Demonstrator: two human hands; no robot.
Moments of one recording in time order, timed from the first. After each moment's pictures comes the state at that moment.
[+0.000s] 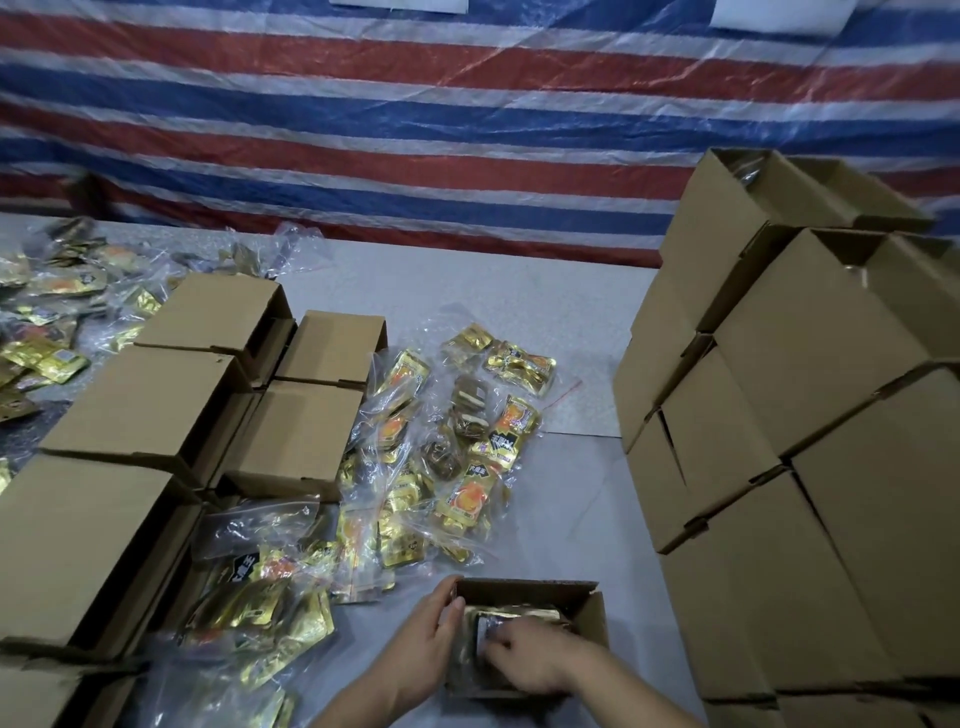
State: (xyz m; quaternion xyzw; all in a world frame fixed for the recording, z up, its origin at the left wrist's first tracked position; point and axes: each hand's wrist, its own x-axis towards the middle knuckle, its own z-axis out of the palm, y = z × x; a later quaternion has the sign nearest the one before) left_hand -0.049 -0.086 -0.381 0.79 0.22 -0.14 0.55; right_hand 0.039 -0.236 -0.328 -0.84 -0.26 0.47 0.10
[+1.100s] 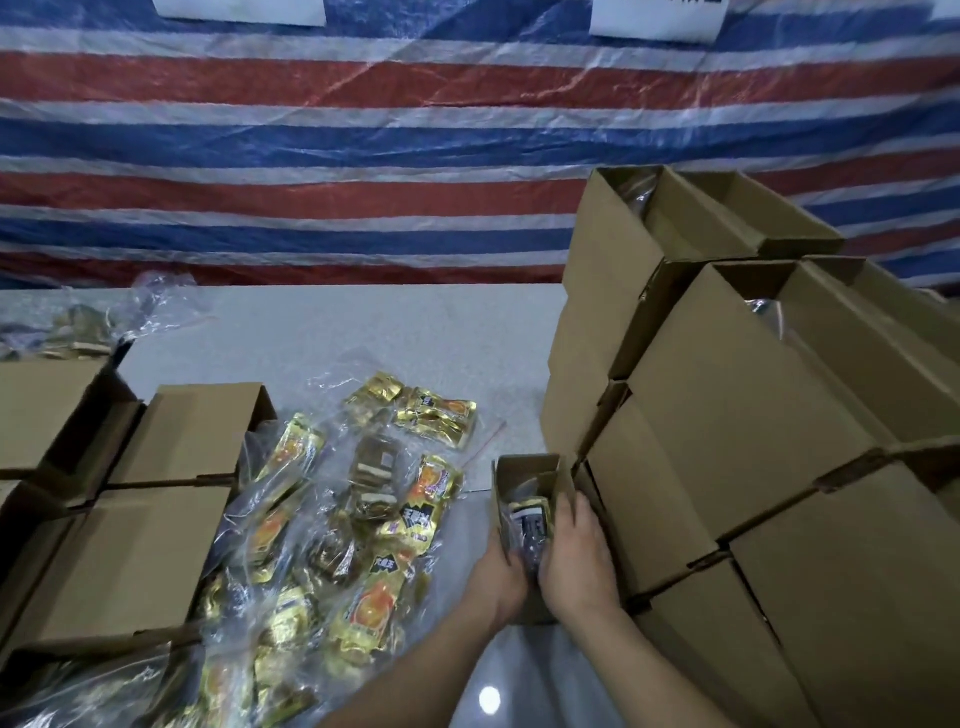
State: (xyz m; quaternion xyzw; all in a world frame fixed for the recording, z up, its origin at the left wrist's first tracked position) left_hand 0.201 -0.191 -0.351 0.80 0.21 -0.15 0.54; right_hand 0.235 -0.293 -0.330 -0.99 -0.05 0.07 0.13
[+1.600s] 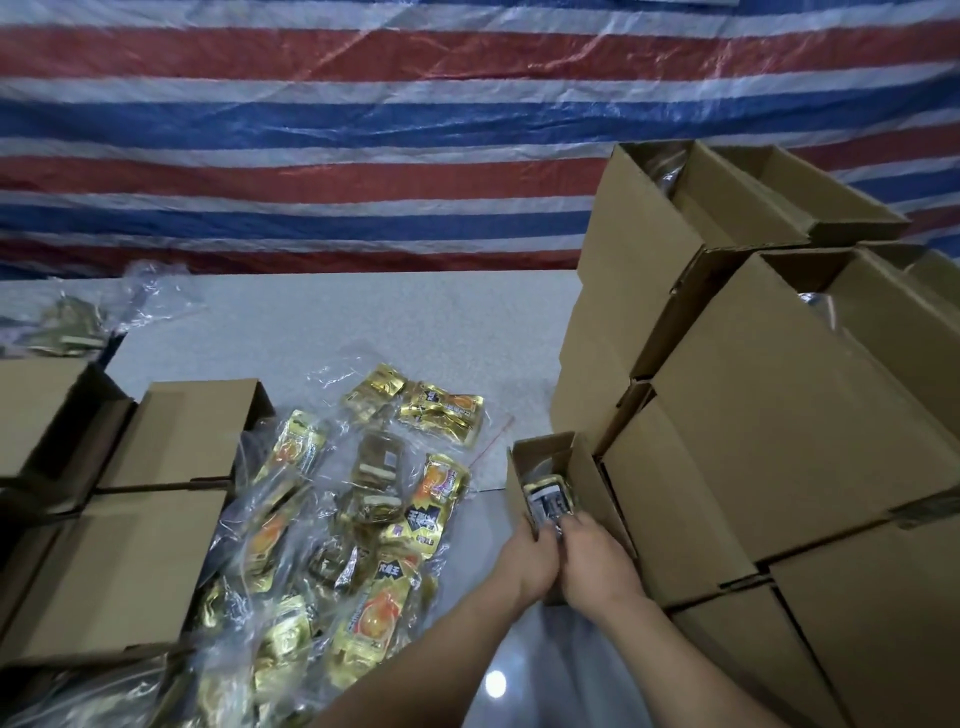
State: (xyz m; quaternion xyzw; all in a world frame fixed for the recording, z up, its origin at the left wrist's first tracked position) left_hand 0.241 -0.199 -0.352 0.75 0.22 -0.19 0.59; right_hand 0.262 -0.303 -0.343 -0.97 -0.13 0.16 0.12
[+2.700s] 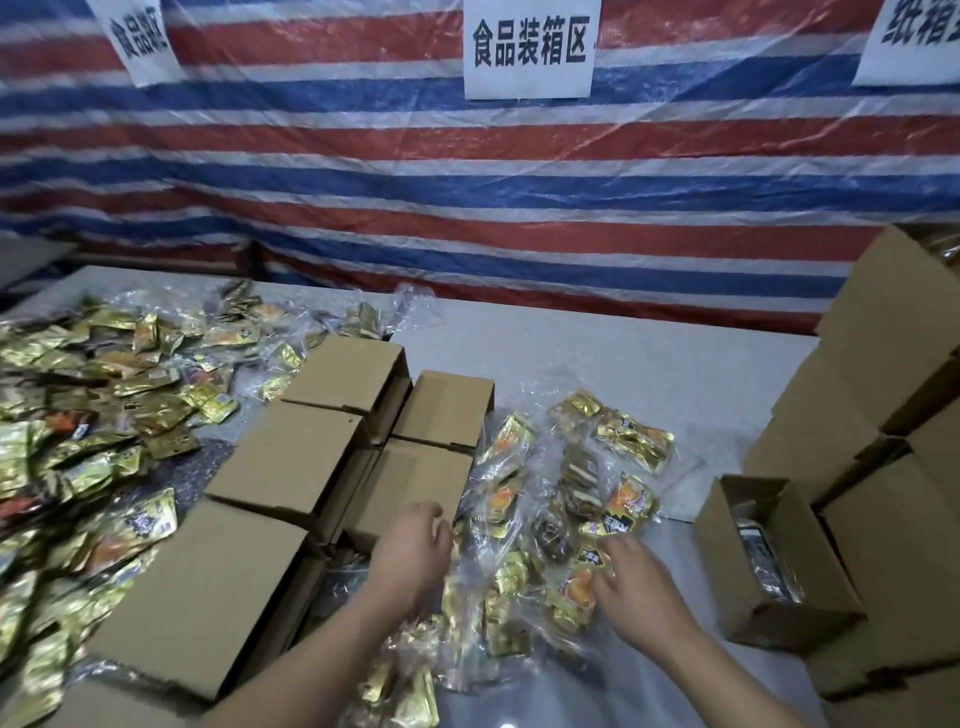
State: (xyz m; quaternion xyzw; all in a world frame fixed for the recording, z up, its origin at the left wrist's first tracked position) left_hand 0.017 0.097 -0.289 0.91 0.33 0.05 0.26; right_hand 0.143 -0.149 -0.297 -0.93 -0.30 0.14 0.18
